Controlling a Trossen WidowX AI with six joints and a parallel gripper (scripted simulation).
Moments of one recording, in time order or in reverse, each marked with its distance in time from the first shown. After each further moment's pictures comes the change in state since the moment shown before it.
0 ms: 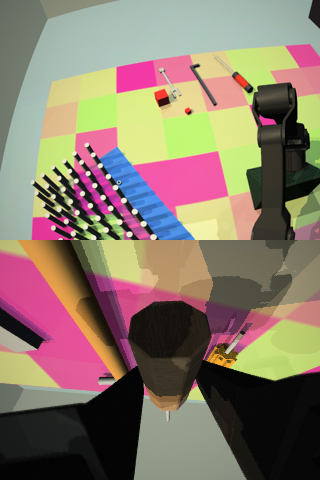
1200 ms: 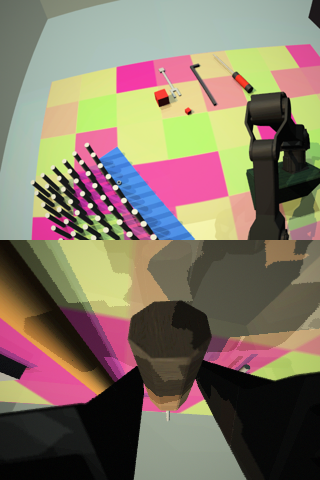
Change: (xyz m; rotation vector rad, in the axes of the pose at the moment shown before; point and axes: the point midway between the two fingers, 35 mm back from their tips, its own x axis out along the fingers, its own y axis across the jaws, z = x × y) arm 0.032 -0.011 0.027 0.000 -0.003 0.000
